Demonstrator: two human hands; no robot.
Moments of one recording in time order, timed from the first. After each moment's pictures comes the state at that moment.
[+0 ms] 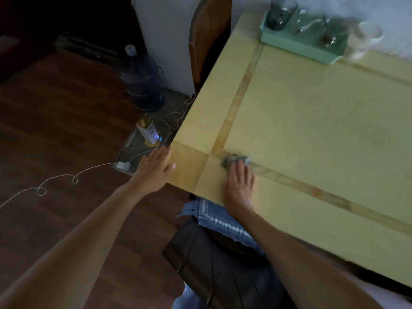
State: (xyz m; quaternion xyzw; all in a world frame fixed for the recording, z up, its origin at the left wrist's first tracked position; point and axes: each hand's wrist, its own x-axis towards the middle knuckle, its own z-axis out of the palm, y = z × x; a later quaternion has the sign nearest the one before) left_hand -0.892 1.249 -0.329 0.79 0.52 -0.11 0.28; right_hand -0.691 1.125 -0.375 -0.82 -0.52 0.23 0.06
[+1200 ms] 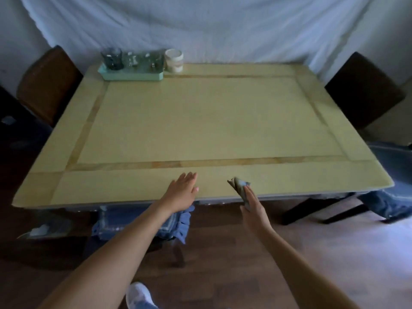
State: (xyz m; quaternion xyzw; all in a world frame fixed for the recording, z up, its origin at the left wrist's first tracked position) left_hand -0.522 0.879 -0.252 0.92 0.26 -0.18 0.24; right_hand -0.407 0.683 -0.294 -0.87 -0.27 0.24 0.33
